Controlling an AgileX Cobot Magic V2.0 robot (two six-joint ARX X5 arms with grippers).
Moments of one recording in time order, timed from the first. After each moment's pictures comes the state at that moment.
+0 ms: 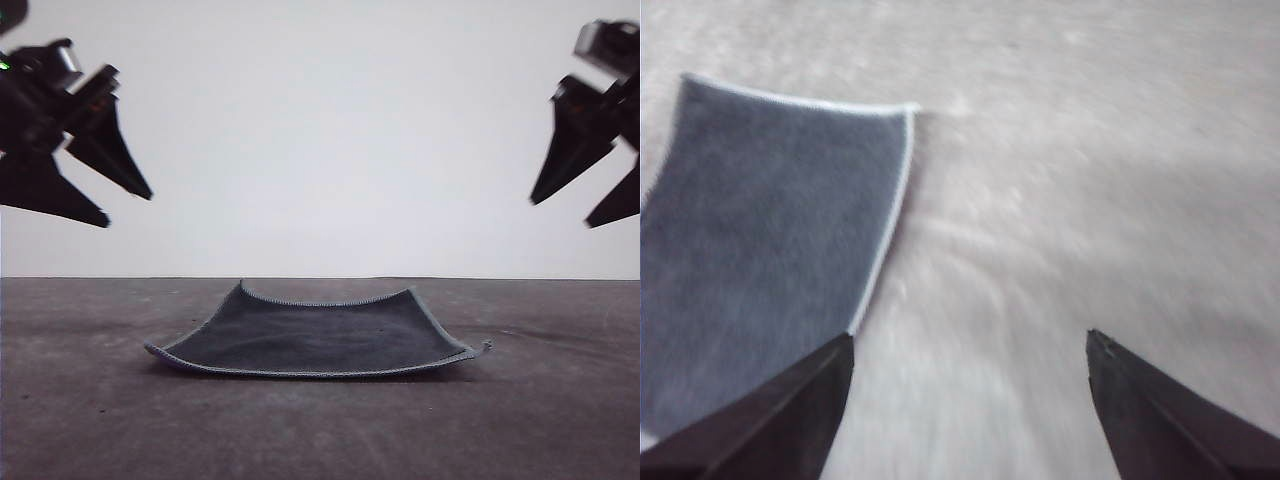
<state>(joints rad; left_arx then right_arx) -0.09 1.50 1.00 -0.25 0.53 -0.09 0.04 1.39 0.87 -0.24 -0.47 0.04</state>
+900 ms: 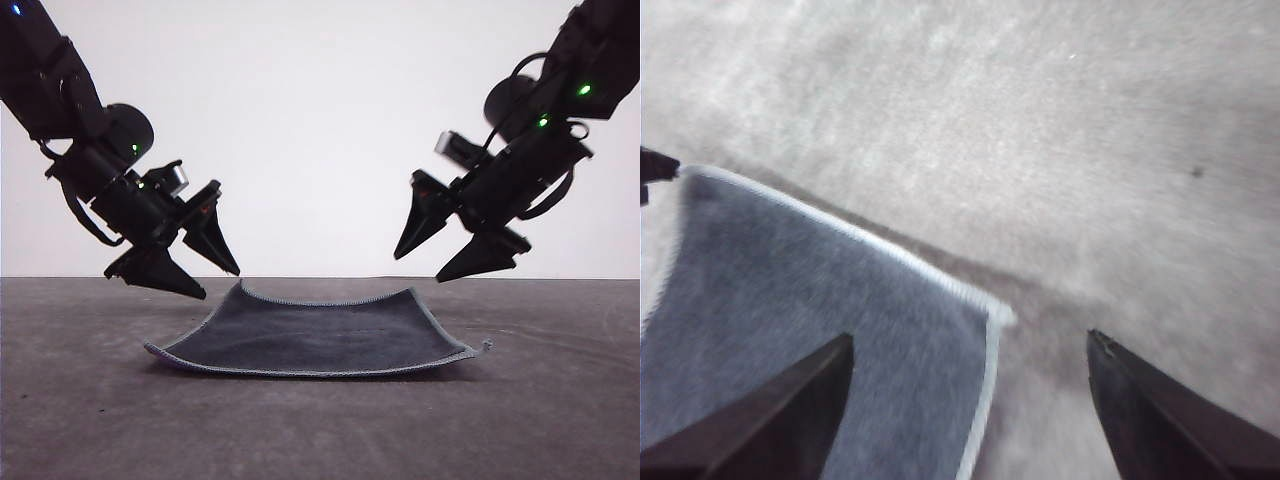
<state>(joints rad) -0.16 2.09 1.47 -0.26 0.58 -0.09 0.19 2.00 1.37 -0.17 -0.55 0.14</state>
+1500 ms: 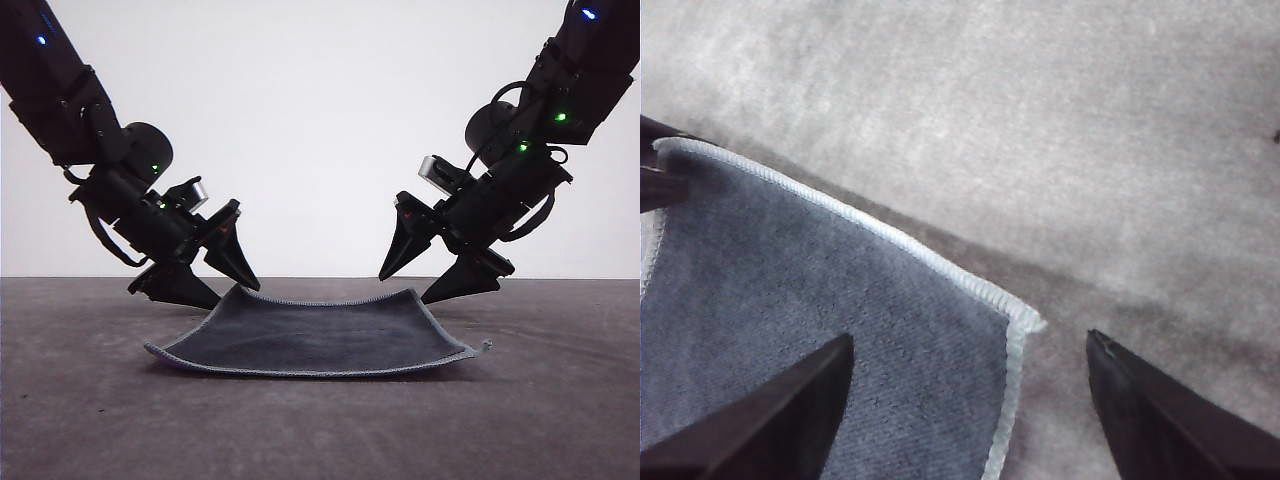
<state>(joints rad) -0.21 2.14 1.48 -0.18 0.58 -0.10 0.22 2.05 1.38 -0.17 -0.55 0.15</state>
